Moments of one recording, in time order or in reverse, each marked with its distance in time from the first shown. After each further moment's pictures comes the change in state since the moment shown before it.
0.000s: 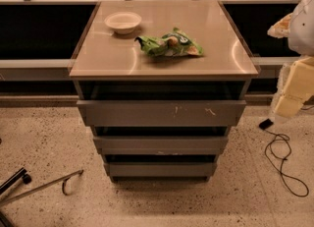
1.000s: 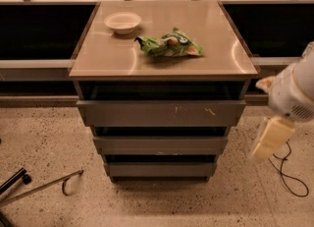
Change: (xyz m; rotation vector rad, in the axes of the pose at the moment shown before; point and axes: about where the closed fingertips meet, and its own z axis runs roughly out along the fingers) arm 0.034 0.032 0.116 -0.060 -0.076 0.090
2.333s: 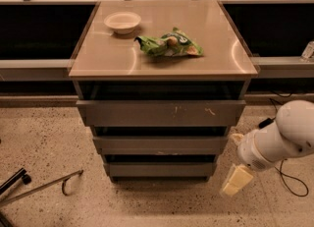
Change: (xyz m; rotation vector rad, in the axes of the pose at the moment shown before) arm 0.052 0.041 0.192 -0.150 -0.132 0.110
